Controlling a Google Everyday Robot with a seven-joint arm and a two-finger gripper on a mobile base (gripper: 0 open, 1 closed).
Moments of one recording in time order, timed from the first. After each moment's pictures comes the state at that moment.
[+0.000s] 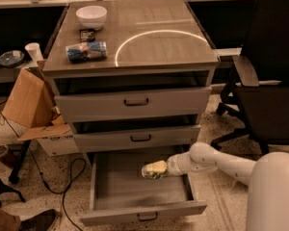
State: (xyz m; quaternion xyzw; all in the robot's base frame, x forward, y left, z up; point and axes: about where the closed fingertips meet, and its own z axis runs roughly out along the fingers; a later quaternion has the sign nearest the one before) arm 0.595 -0.077 0.328 -0.07 0.93 0.35 0.12
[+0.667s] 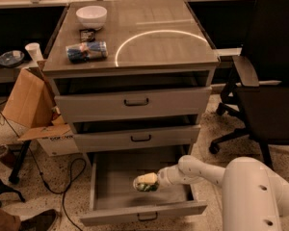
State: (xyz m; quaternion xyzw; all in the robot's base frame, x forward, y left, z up) arm 0.575 -0.034 0.226 -0.03 0.92 0.39 0.05
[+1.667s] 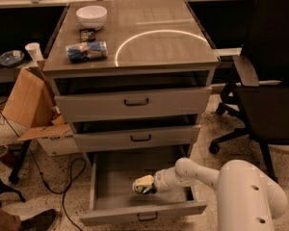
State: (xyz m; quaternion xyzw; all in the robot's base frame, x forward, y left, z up) arm 0.574 -0.014 0.205 -0.02 0.91 0.41 0.04
